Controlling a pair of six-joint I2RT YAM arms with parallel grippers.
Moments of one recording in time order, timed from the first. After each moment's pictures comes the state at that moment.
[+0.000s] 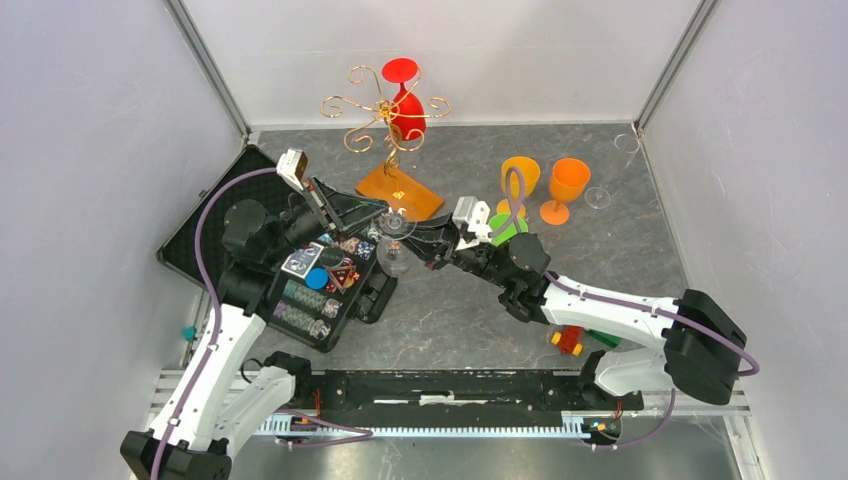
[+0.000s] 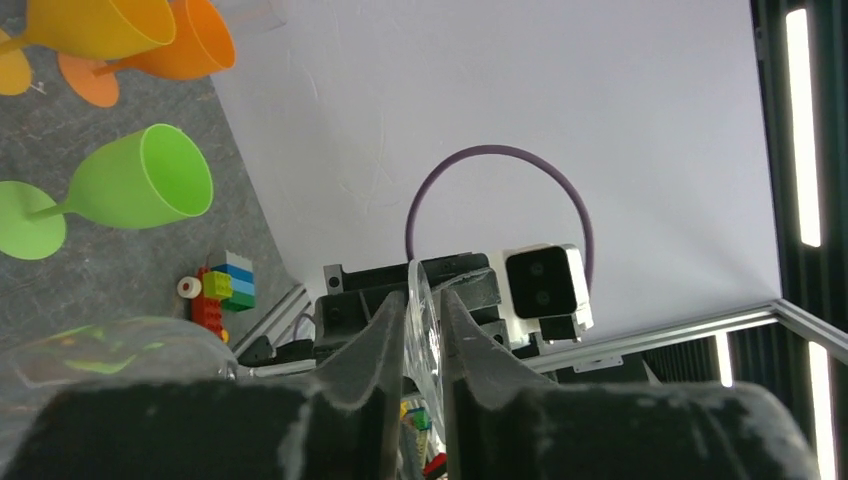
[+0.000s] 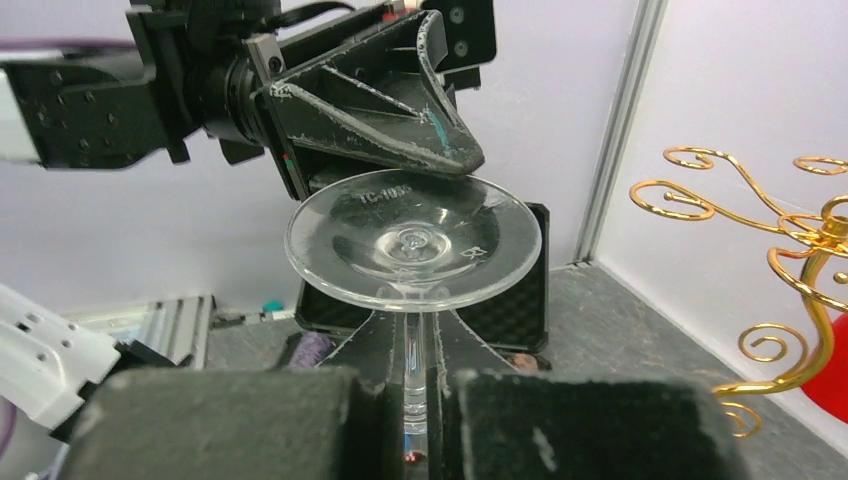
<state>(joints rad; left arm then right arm) -0.28 0.80 0.84 0.10 0.70 -1.35 1.00 1.31 0.78 0.95 -0.22 0.00</state>
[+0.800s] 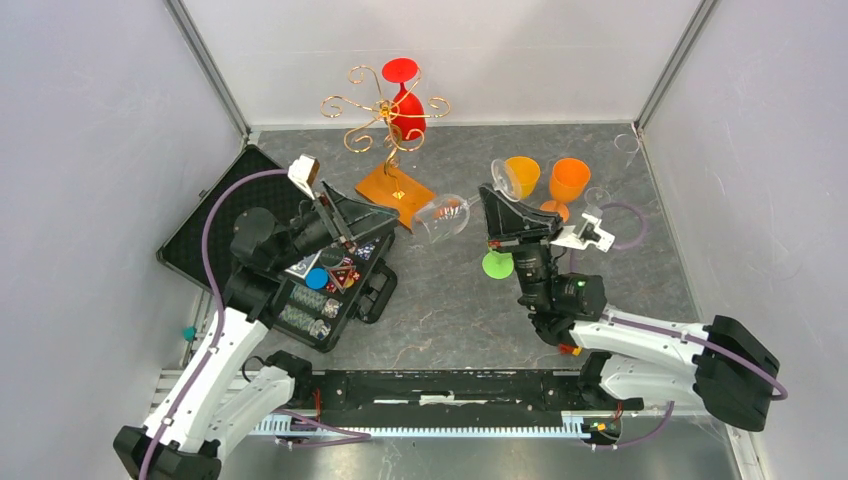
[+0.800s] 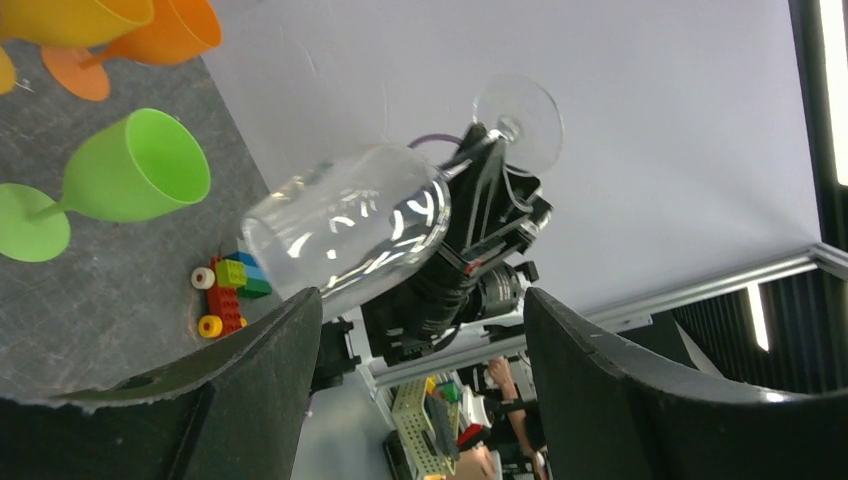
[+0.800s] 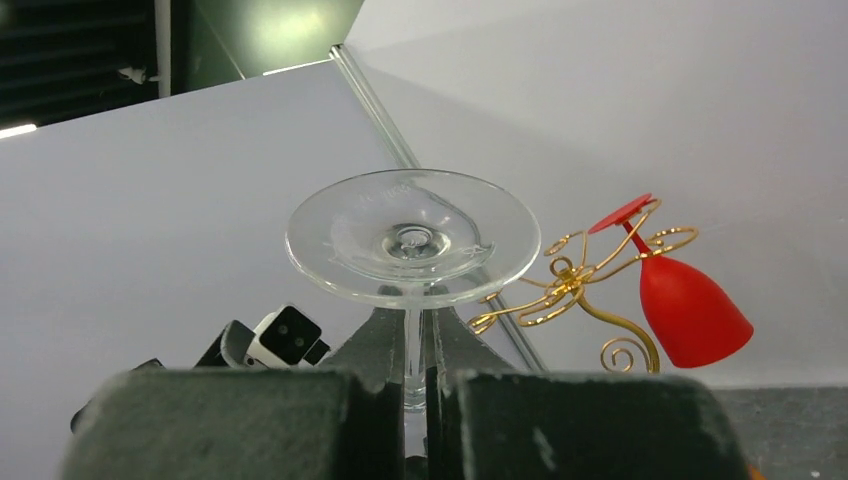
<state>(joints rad) -0.35 0.77 0.81 0.13 0.66 -1.27 1.00 1.09 0.51 1.46 0.42 0.32</state>
